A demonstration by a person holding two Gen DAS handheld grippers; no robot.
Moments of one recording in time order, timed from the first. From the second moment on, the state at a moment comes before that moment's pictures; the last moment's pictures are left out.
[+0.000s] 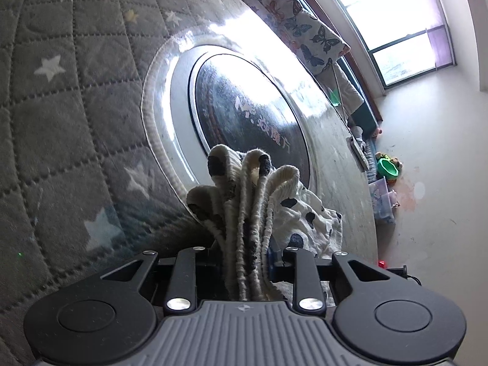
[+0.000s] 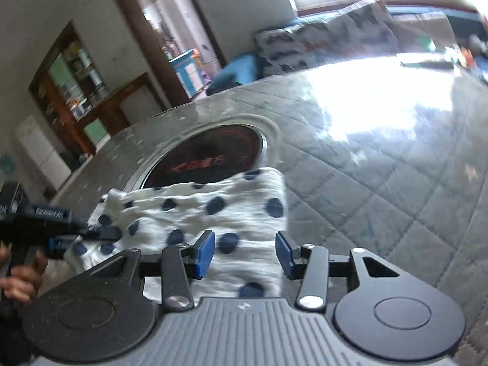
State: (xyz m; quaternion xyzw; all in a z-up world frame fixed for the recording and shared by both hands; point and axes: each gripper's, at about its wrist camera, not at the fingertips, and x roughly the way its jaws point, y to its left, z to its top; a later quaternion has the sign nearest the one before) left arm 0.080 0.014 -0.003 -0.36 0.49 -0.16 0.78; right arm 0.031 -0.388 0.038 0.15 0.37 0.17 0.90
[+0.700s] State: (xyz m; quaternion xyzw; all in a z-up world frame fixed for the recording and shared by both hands) left arm 0.082 -0.016 0.017 -0.27 0.51 -0.15 0.81; right arm 0.035 -0.384 0.016 0.16 0.39 0.18 0.89
